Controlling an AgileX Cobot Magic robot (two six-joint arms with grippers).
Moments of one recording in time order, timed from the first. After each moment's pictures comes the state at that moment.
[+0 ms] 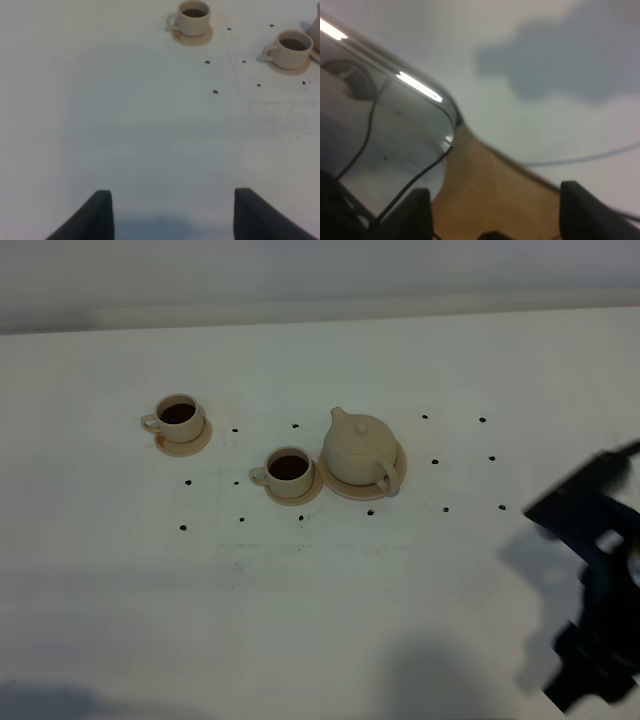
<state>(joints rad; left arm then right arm) -0.03 0.00 -0.51 -0.04 1.07 0.01 0.66 1.18 -0.78 0.01 1.19 0.01</state>
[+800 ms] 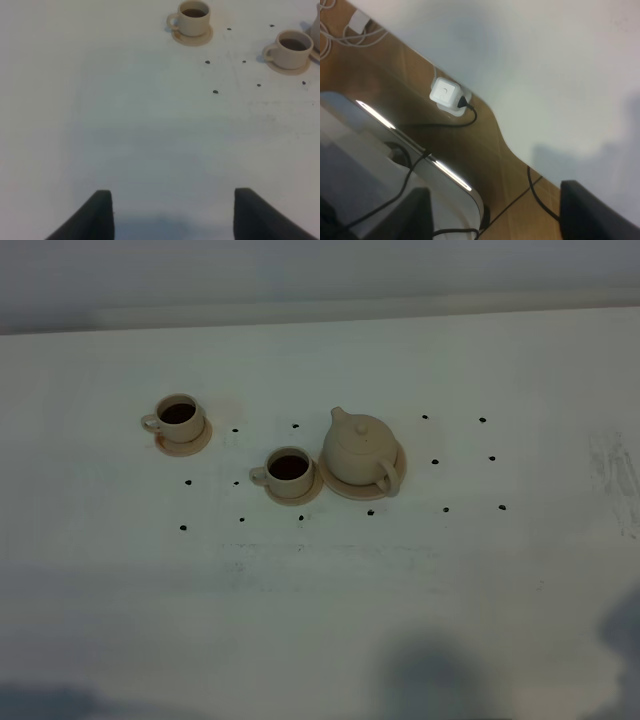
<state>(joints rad) -0.03 0.00 -0.51 -0.04 1.07 0.01 0.66 0.59 -0.52 0.10 1.11 -0.04</state>
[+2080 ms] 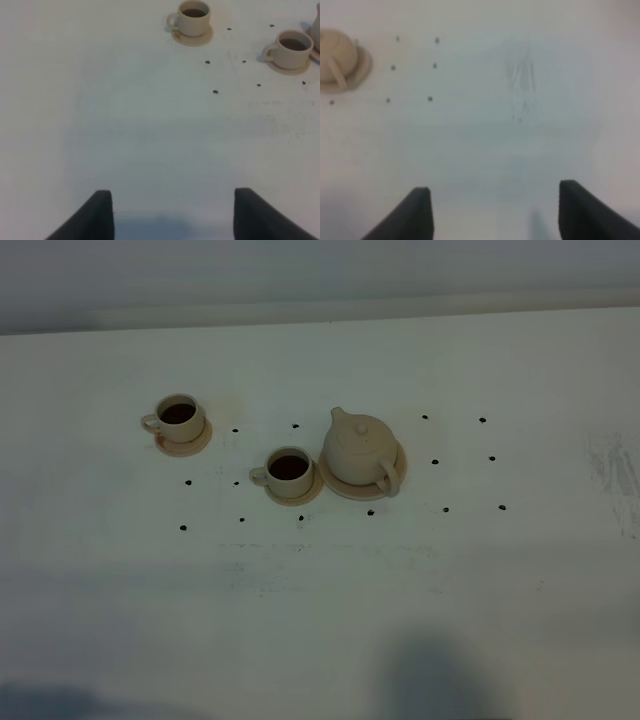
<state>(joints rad) -0.03 0.00 -0.51 -0.04 1.07 0.01 -0.02 0.01 -0.52 0.10 1.11 -0.06</state>
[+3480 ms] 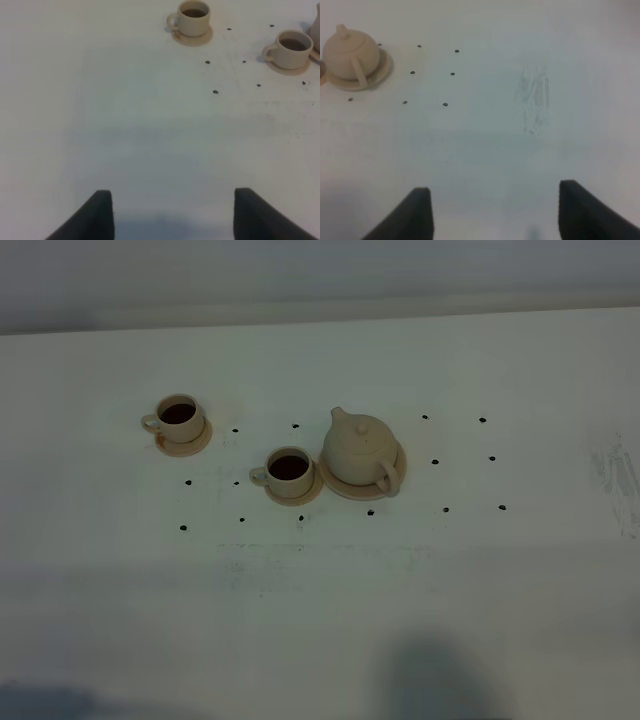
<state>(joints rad) -0.03 0.00 -0.51 -0.04 1.07 0.01 0.04 -0.01 -0.52 0.10 1.11 -0.09</state>
